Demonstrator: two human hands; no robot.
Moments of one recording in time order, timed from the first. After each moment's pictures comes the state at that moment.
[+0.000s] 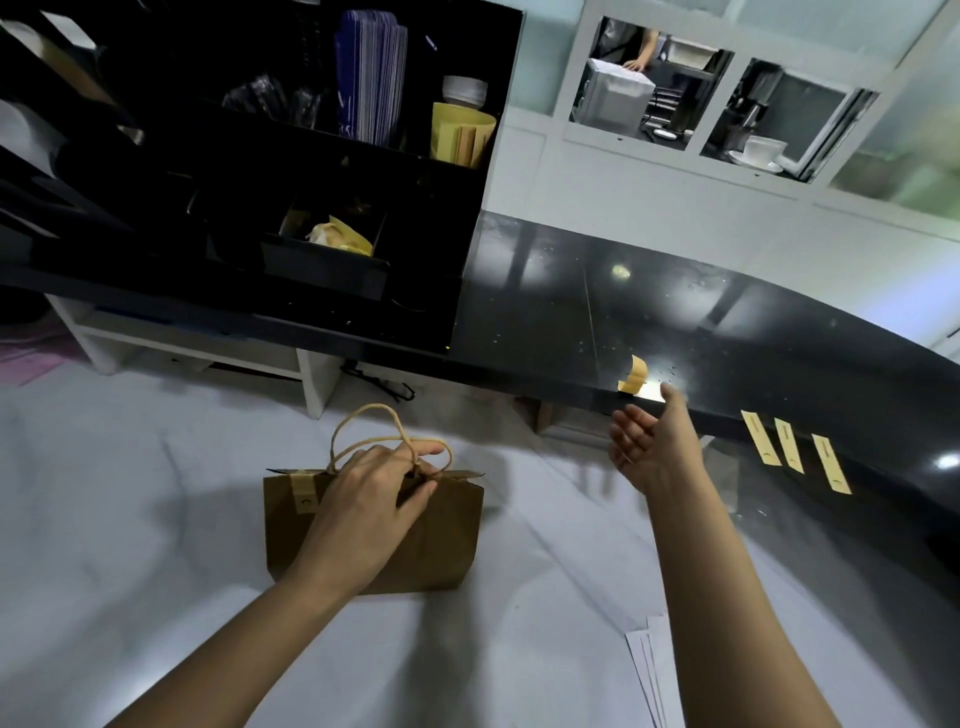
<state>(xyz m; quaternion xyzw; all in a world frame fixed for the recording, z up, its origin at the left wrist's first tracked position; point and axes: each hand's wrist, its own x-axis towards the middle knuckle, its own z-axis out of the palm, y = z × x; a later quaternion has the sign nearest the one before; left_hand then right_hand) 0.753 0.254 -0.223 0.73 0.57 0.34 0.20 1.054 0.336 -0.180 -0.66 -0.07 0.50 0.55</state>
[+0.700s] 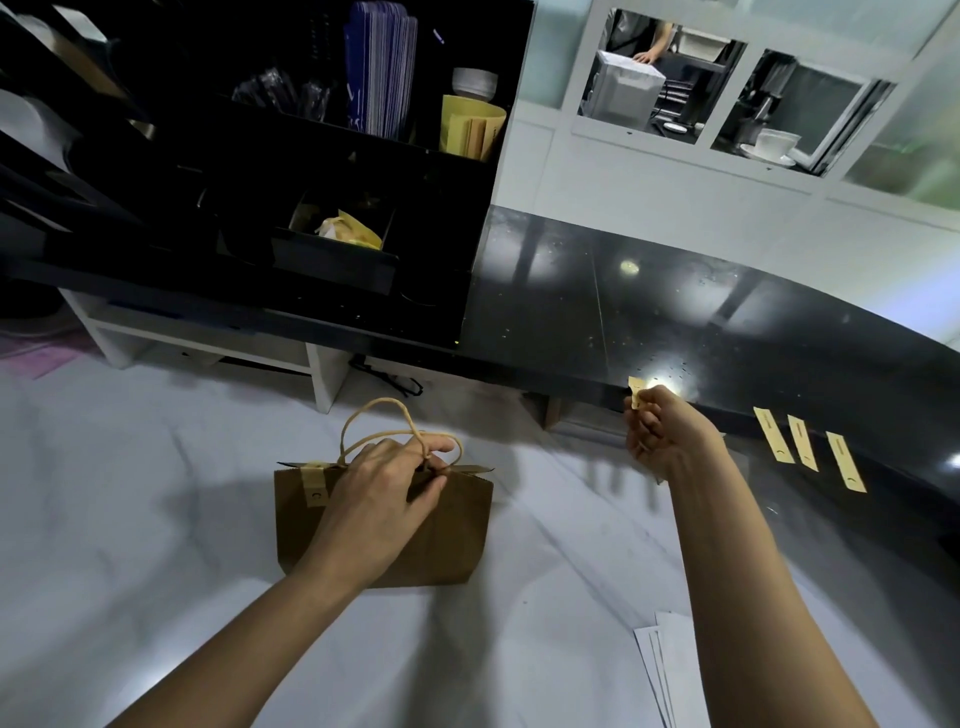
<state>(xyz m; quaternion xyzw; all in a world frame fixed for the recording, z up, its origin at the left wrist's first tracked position) 0.753 0.256 -0.226 0.73 0.56 0.34 0.19 1.067 0.349 -0.178 -0.68 -0.12 0.53 0.50</state>
